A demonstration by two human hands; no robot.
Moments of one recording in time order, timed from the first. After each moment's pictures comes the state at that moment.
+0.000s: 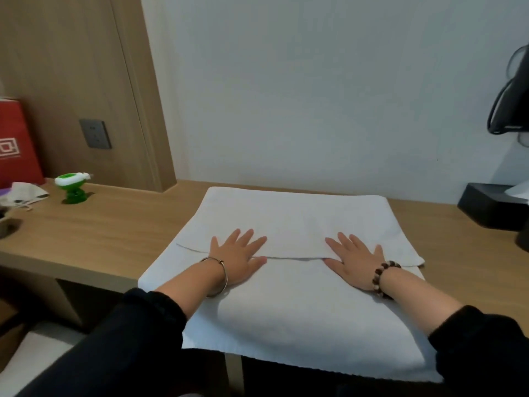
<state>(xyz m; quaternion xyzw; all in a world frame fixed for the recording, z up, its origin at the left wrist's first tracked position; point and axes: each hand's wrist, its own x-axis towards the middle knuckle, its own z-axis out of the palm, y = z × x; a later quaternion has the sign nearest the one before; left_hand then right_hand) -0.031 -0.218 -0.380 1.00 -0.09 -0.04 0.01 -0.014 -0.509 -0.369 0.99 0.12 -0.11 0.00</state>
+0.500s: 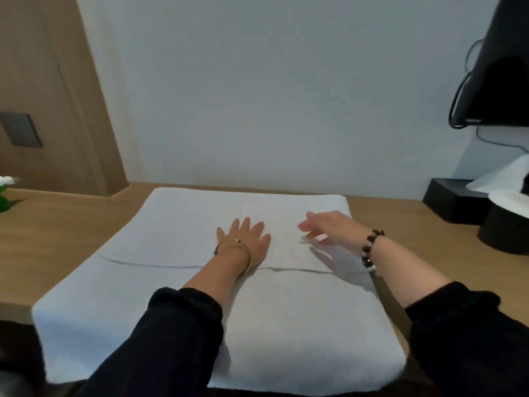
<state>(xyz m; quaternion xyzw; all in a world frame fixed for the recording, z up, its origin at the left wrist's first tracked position) 0.038 -0.321 -0.370 1.00 -0.02 -0.02 0.06 0.015 -0.530 -0.319 0.88 0.11 -0.08 -0.45</state>
